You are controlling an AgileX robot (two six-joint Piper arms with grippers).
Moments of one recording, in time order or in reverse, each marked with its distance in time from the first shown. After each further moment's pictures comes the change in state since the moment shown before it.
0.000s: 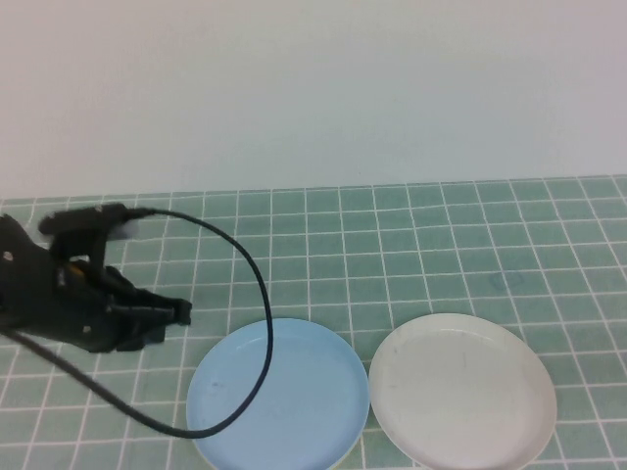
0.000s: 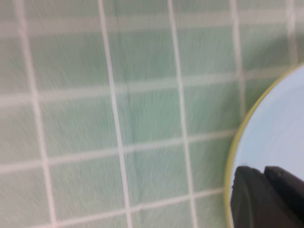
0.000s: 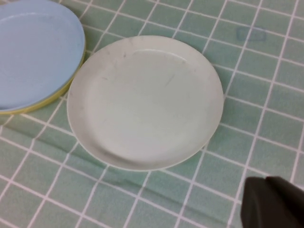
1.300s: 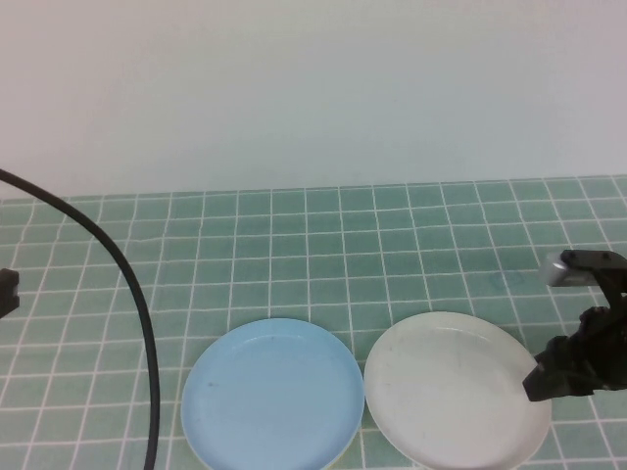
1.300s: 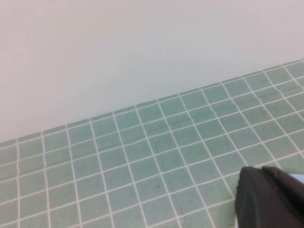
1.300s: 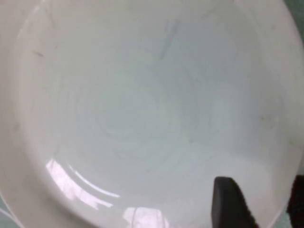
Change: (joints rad) right arm 0.096 1.094 -0.334 0.228 -0.111 -0.120; left arm 0.000 -0.745 0.000 0.286 0.063 0.023
